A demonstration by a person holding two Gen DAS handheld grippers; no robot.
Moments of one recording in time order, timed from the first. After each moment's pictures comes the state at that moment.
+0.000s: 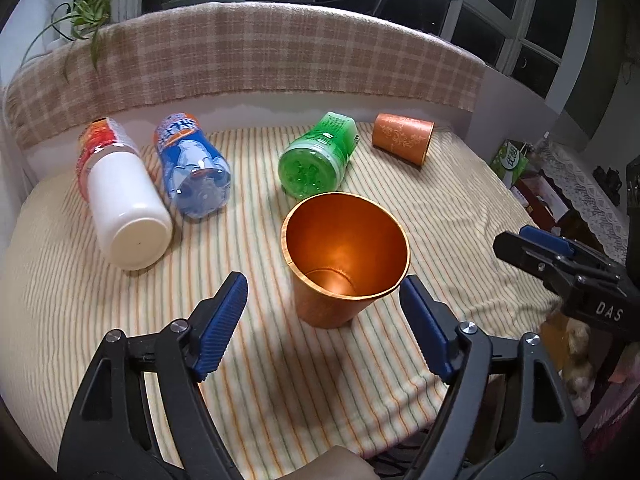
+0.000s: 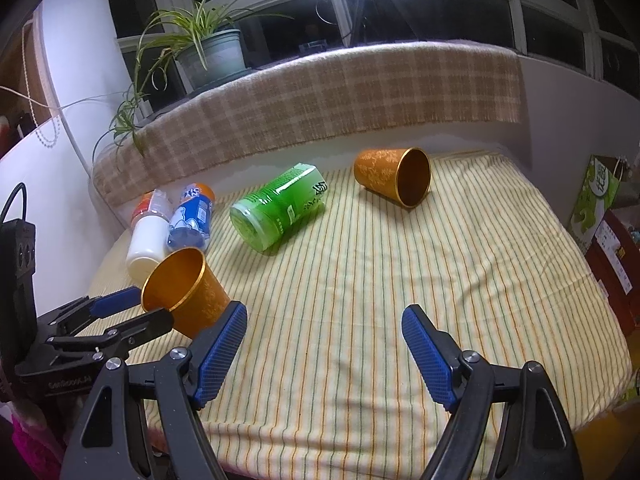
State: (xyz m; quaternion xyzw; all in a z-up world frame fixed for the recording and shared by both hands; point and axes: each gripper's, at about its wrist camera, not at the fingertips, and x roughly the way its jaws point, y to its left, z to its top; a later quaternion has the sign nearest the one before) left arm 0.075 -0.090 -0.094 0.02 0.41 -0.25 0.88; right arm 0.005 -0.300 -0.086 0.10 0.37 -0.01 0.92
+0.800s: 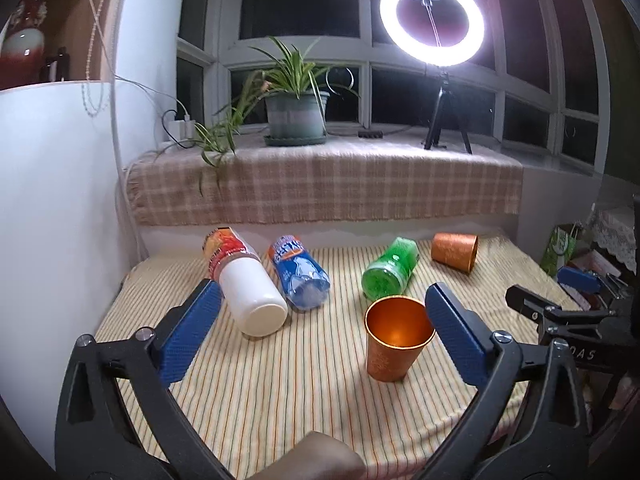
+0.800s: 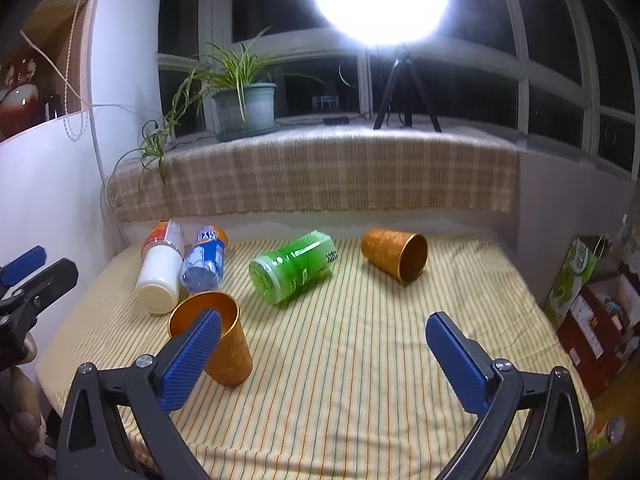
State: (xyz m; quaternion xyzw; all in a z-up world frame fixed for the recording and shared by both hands) left arm -0.002 -0.043 -0.017 0.02 0.21 -0.11 0.97; right arm -0.019 -0.264 -0.047 0.01 0.27 -0.03 0.96
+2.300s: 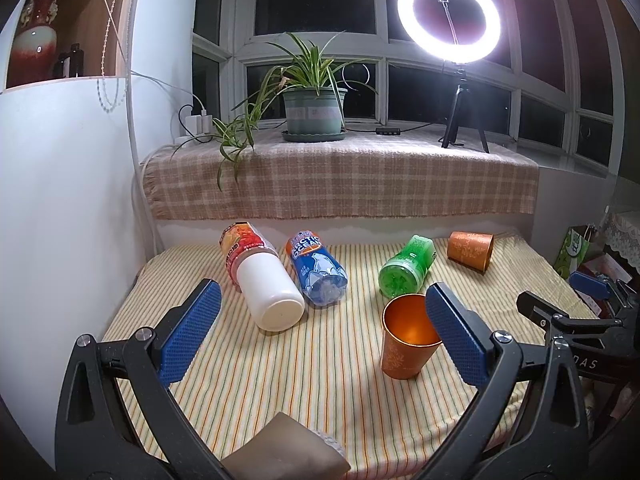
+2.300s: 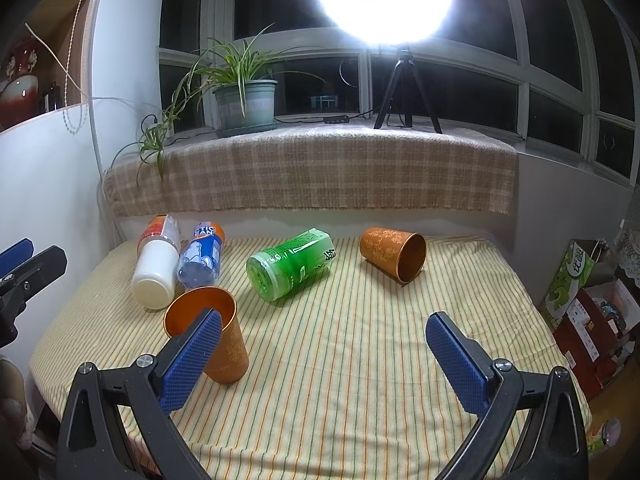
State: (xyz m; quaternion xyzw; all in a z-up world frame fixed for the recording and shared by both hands) left arm -0.003 -0.037 -0.019 0.01 0.22 -0.08 0.97; right arm -0.016 -0.262 -0.051 0.01 0.28 -0.04 0.96
